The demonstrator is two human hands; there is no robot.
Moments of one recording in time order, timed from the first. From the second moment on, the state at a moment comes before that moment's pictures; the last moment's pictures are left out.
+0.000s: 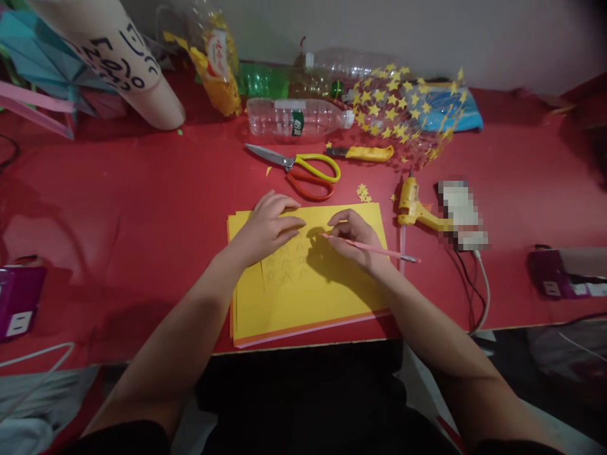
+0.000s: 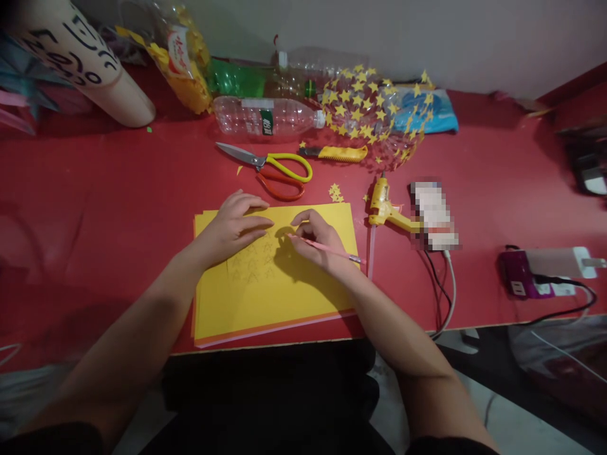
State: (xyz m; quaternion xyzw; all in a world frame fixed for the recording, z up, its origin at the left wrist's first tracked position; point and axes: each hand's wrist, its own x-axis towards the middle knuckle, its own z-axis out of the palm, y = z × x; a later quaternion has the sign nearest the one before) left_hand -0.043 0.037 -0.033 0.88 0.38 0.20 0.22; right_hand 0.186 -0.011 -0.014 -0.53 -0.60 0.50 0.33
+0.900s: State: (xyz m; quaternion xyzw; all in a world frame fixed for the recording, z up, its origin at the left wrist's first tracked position) left_hand -0.042 0.035 -0.027 0.85 0.39 0.19 0.31; right_hand 0.180 -0.003 -0.027 -0.52 -0.64 0.46 0.33
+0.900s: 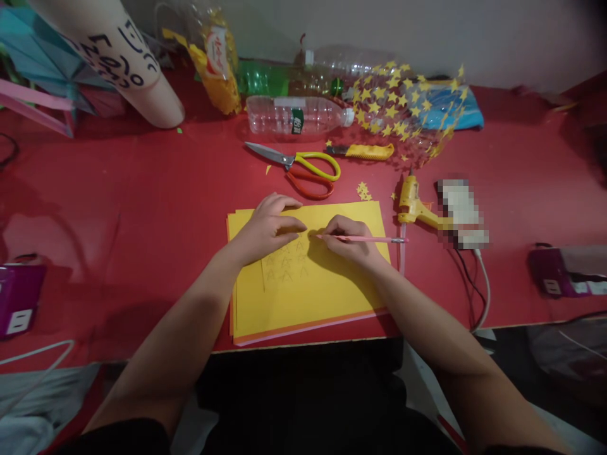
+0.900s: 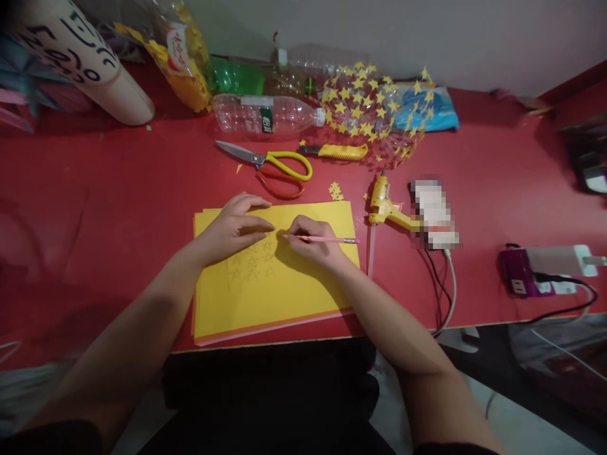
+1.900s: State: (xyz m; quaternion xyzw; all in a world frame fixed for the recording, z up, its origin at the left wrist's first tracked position) left_hand -0.042 0.035 -0.027 0.85 0.39 0.18 0.32; right_hand 0.175 -0.004 -0.029 -0.57 -0.60 0.43 0.35
